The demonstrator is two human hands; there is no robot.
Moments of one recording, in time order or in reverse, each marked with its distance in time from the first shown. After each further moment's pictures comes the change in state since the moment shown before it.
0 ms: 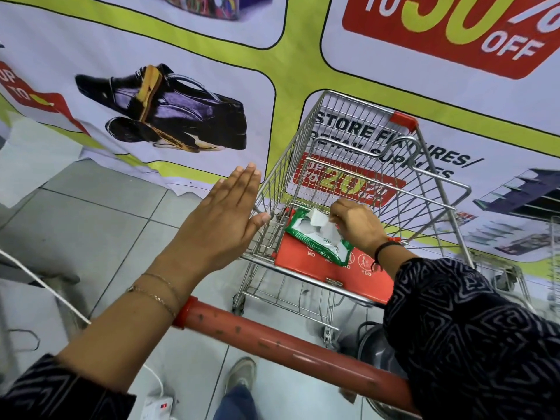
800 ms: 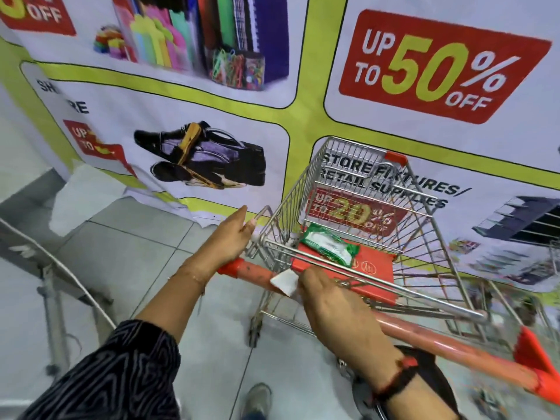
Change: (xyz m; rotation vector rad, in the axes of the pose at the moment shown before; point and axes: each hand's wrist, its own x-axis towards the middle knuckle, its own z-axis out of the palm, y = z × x) left_hand -0.055 0.000 -0.021 -0.476 0.023 -0.355; right_hand -0.169 -0.205 -0.103 -0.082 -0.036 -0.074
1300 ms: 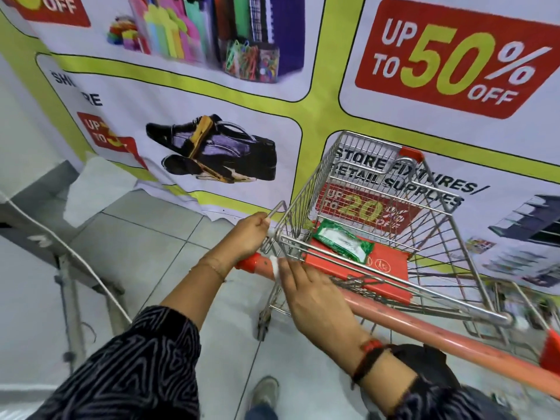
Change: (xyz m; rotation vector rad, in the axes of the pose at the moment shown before) left_hand -0.004 0.003 0.001 -0.143 -0.075 -0.115; right_hand 0.029 -0.030 0.036 -0.281 0.183 -0.139
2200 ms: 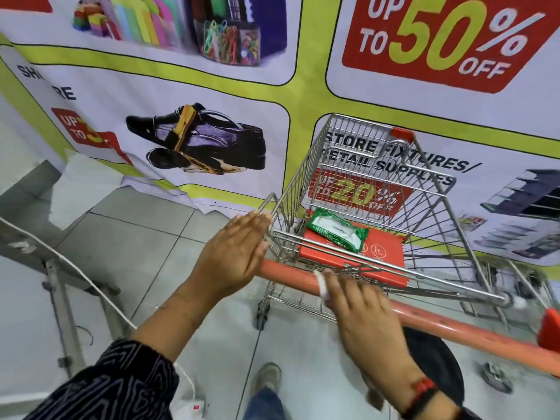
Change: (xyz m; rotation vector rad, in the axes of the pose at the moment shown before) left_hand -0.047 -0.010 0.003 0.658 0.208 0.618; right_hand -0.062 0.036 0.019 -0.024 -0.002 0.246
